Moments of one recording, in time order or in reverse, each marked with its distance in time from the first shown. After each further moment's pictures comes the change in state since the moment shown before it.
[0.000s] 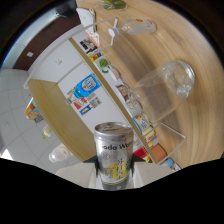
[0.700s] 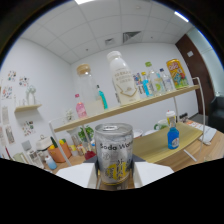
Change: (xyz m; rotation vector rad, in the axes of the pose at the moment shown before) arm 0.003 0.031 0.016 0.073 0.186 -1.878
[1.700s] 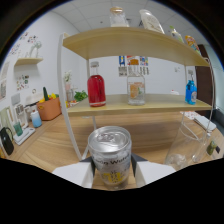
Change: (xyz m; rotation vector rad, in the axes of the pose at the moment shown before) arm -0.001 0.187 0.023 -0.244 0.078 -0.227
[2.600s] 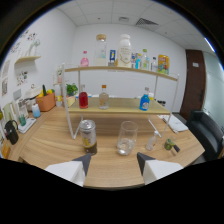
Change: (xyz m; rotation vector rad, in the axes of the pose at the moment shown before) arm 0.069 -0.024 -0.194 -0.111 0.138 -0.064
